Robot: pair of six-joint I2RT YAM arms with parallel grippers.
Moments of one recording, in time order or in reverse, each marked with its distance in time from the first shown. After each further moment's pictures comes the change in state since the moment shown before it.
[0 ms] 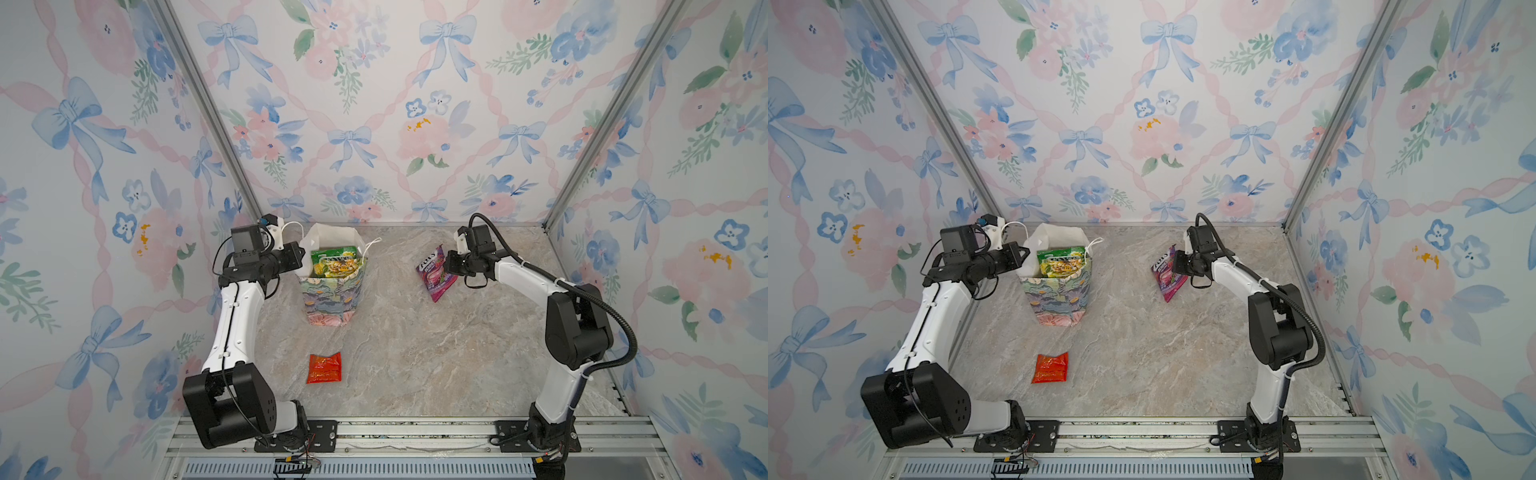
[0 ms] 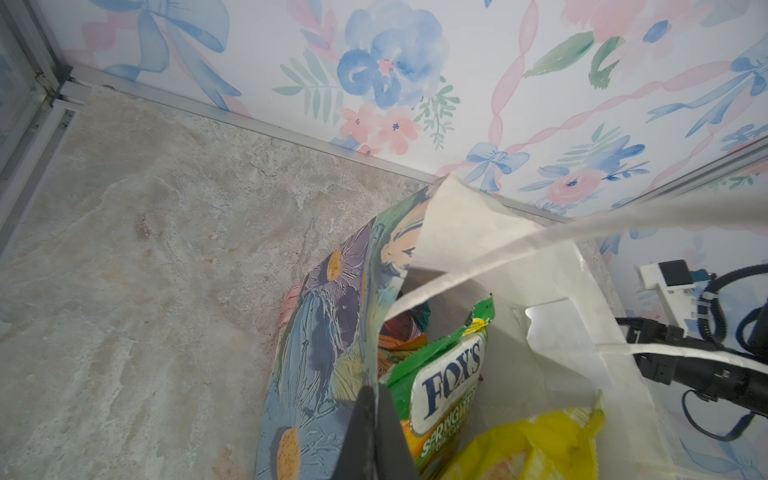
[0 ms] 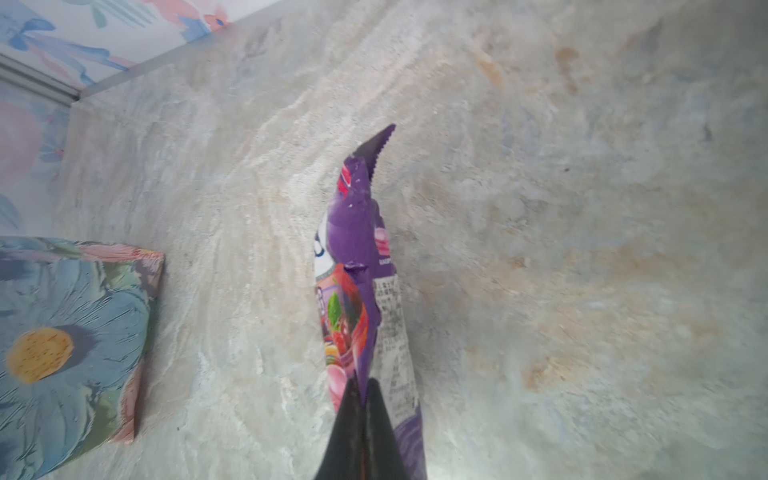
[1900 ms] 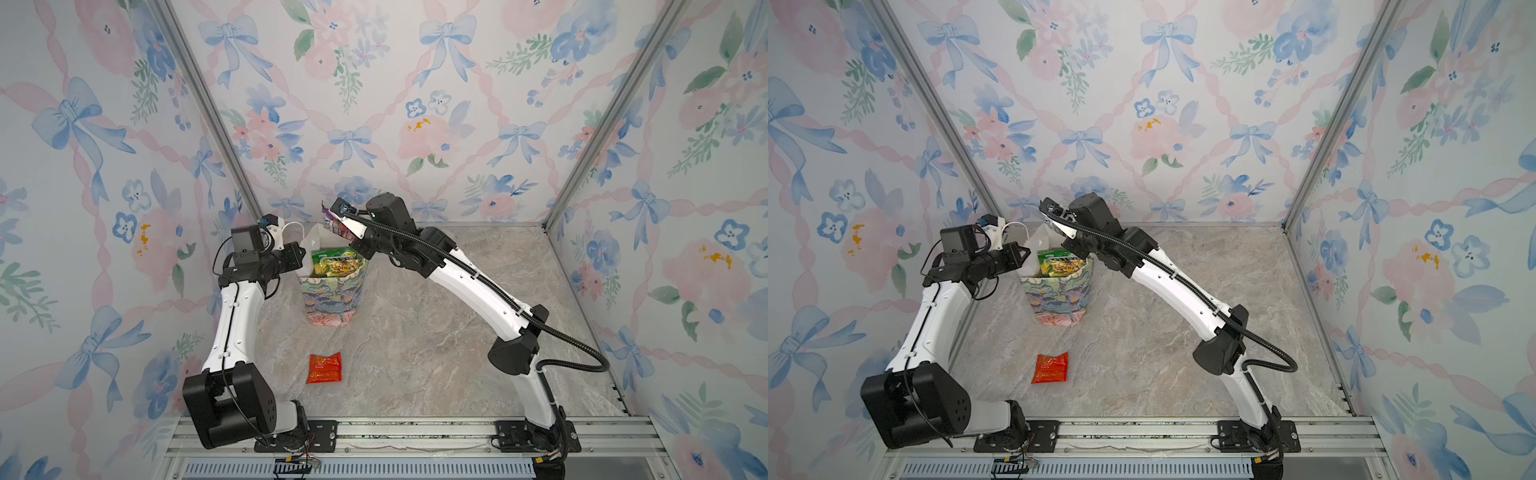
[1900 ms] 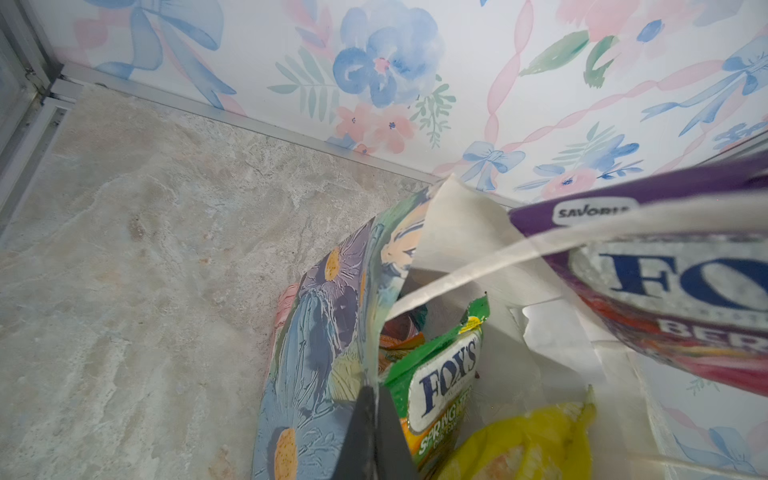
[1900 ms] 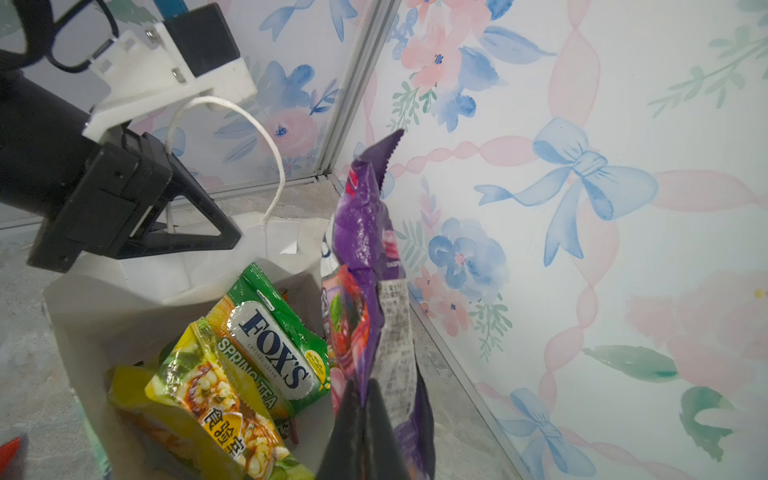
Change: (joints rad) left arm 0.001 0.000 0.000 0.000 0.011 0.000; right arm 0.582 0.316 1.097 -0.350 0.375 -0.815
